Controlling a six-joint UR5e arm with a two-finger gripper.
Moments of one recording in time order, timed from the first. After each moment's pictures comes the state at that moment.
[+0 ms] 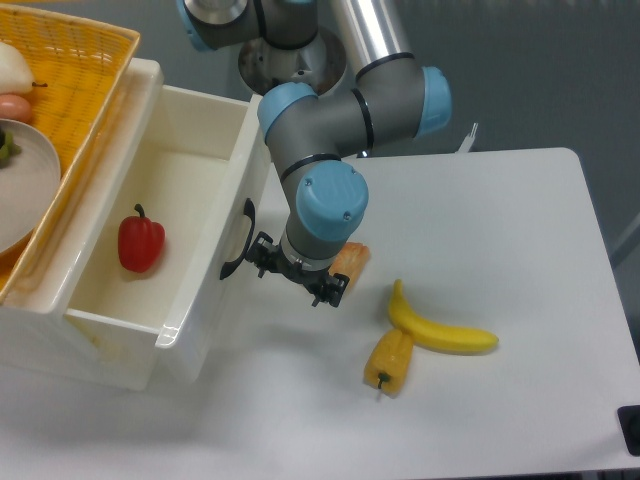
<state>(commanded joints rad) 2.35 -1.92 -1.57 -1.35 1.38 0.79</state>
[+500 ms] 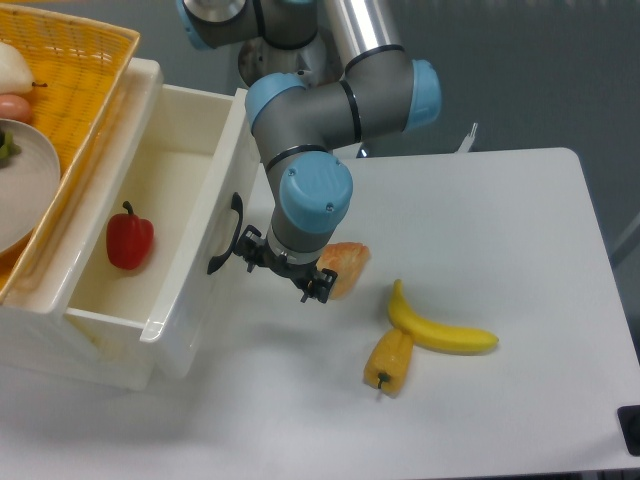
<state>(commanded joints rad) 2.32 -1.91 -1.58 -1.36 1.38 0.79</state>
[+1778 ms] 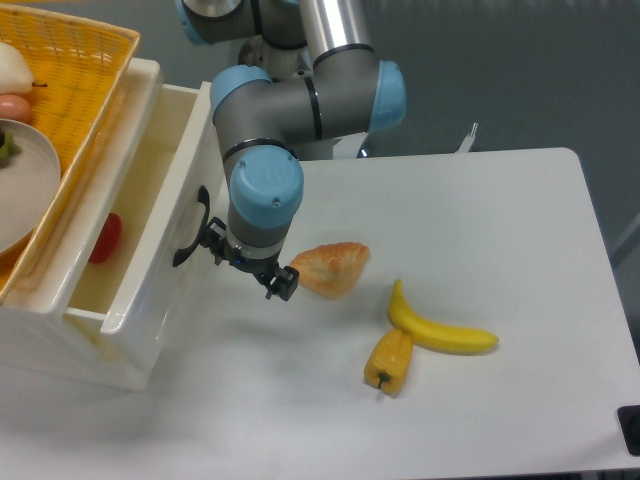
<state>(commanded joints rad) 2.24 -1.90 -1.58 -1.35 1.38 0.79</state>
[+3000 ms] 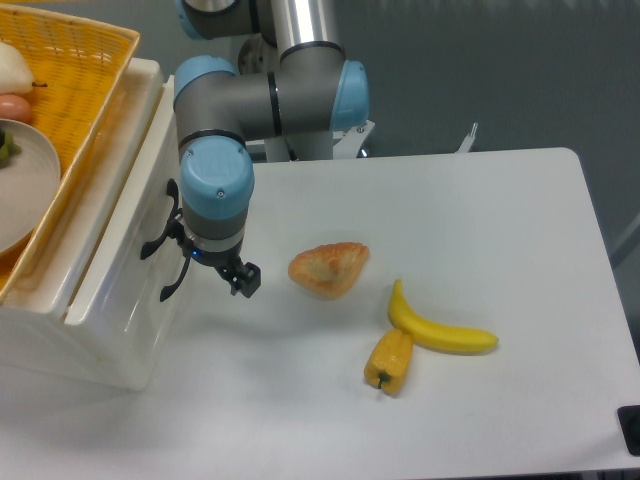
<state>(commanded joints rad) 2.17 -1.88 -1.58 -1.35 1.39 0.79</state>
